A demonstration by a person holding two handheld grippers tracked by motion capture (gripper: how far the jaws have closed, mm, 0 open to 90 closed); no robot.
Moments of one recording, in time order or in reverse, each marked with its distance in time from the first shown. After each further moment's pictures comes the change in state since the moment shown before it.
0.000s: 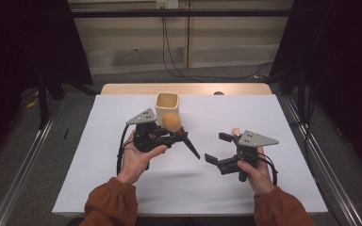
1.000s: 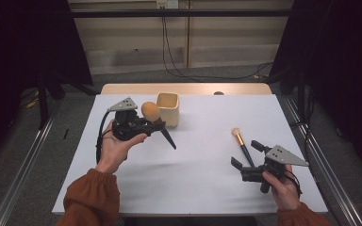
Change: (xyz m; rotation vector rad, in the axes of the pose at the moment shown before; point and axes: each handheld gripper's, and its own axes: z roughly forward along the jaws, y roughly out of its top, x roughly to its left) left arm 0.031 0.021 -0.046 0.067 0.160 -0.001; right arm -0.011 -0.036 -0.065 -0.033 -0.296 0.011
